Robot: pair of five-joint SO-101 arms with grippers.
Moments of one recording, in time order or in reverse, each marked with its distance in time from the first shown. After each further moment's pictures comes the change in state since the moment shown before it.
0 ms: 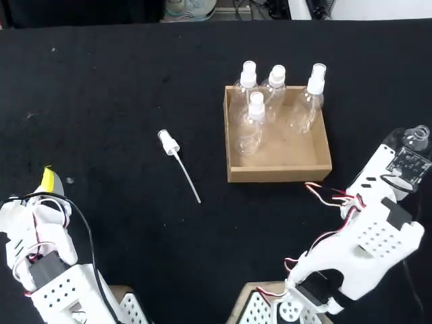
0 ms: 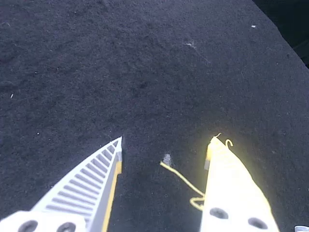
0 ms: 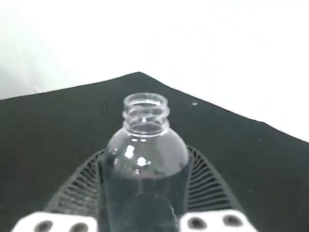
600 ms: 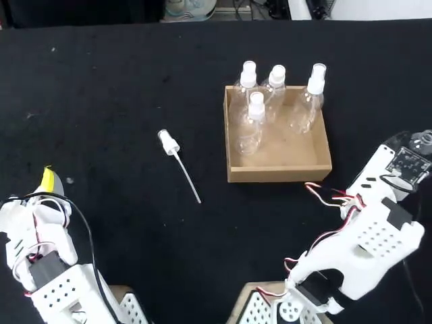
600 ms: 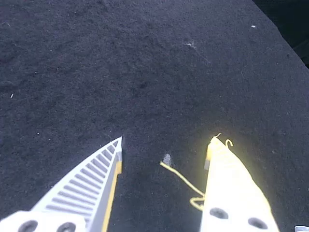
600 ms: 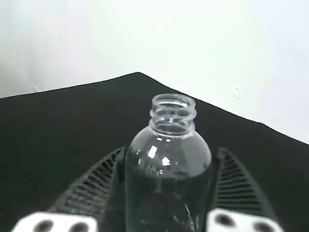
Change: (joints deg) left arm 0.0 0.0 0.0 0.0 0.0; right arm 0.0 0.1 0.0 -0.3 0.4
